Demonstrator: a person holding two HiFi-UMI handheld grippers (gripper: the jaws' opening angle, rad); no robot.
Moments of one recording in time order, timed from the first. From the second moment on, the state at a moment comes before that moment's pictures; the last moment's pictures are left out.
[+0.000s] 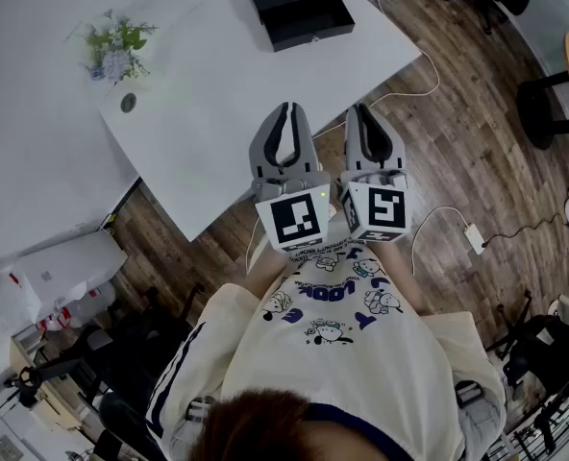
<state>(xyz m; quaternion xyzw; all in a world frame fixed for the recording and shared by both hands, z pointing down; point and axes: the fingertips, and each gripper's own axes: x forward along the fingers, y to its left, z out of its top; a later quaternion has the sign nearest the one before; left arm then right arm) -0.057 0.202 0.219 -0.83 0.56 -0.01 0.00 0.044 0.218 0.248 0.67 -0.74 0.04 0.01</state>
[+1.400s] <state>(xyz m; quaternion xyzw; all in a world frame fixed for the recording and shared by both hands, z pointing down) -0.041 0.111 0.231 -0.83 0.55 -0.02 -0.02 0.064 0.134 0.272 0.68 -0.73 0.08 0.01</state>
